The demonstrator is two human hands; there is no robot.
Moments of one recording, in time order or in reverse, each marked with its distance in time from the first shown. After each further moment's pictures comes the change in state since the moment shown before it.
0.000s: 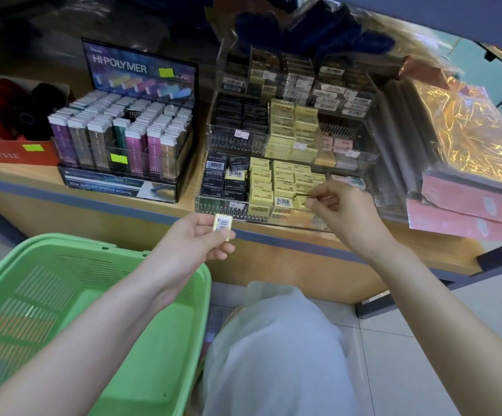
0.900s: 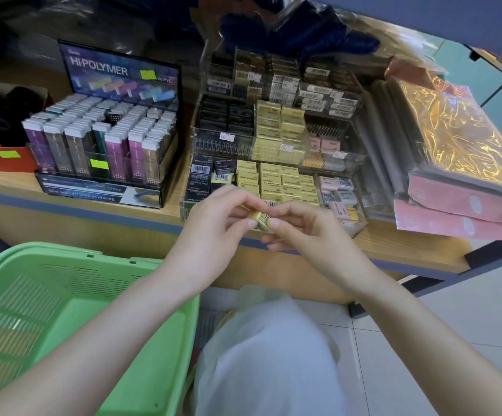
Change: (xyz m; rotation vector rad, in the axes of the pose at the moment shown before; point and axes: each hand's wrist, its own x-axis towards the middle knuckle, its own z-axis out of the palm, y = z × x) left_hand 0.009 0.018 0.032 0.392 -0.078 0.587; right_hand -0.041 -0.042 0.003 0.720 -0.331 0.060
